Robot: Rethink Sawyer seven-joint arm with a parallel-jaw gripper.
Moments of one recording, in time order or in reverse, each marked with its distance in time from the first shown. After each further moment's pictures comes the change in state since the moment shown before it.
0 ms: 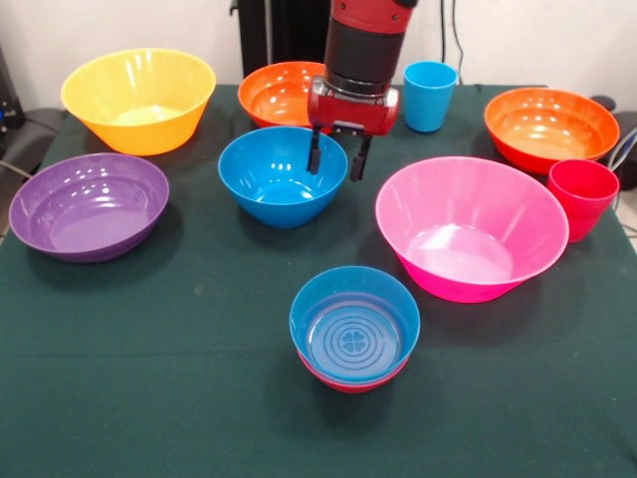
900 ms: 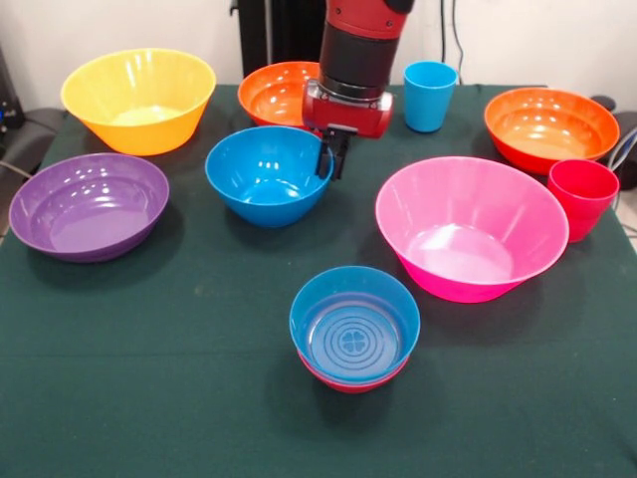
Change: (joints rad) arm 0.008 0.013 -0.021 -0.008 0.000 0.000 0.000
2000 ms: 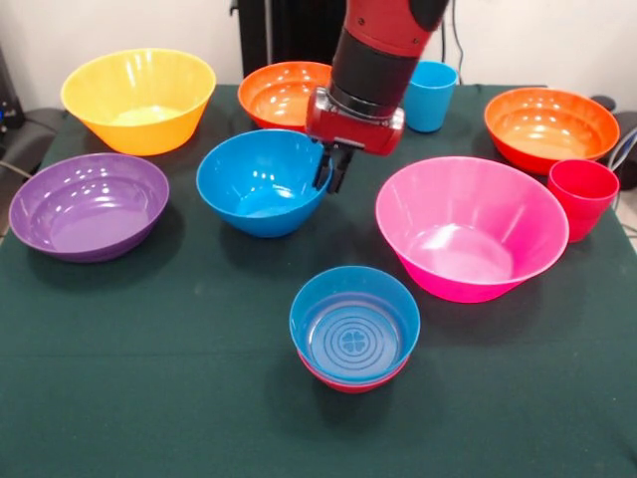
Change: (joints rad) arm 0.183 0.079 -0.177 -0.268 0.081 0.300 0.002
